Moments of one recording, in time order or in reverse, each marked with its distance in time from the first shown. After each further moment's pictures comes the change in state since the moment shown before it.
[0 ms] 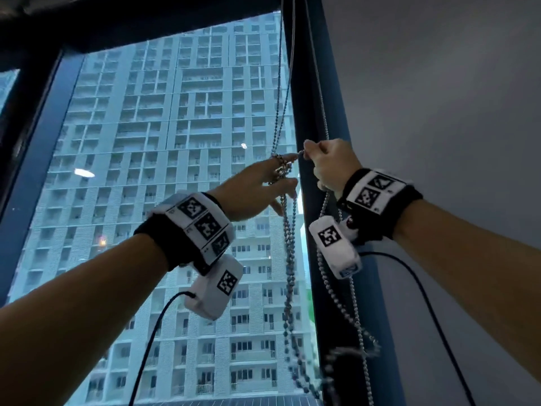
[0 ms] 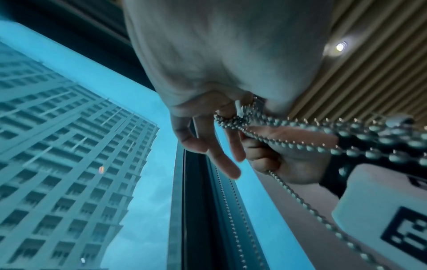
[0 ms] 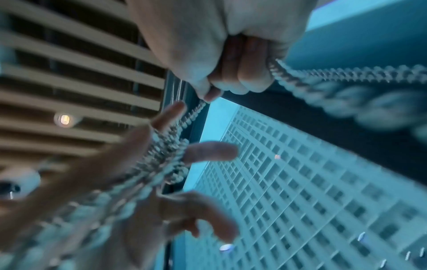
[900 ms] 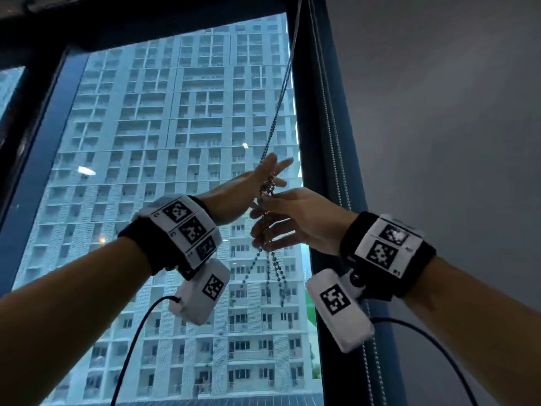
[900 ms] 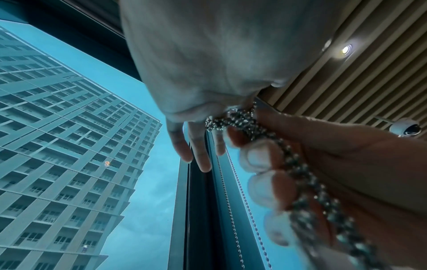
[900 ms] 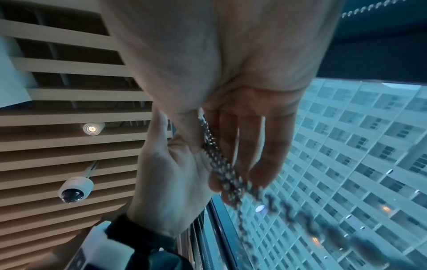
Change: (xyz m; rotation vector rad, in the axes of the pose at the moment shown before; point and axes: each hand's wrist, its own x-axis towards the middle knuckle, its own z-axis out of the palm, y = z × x) left_hand -0.021 -0.002 -0.012 -0.195 -0.084 -0.181; right_hand -0.090 -0.035 0.024 0.387 -0.674 0.308
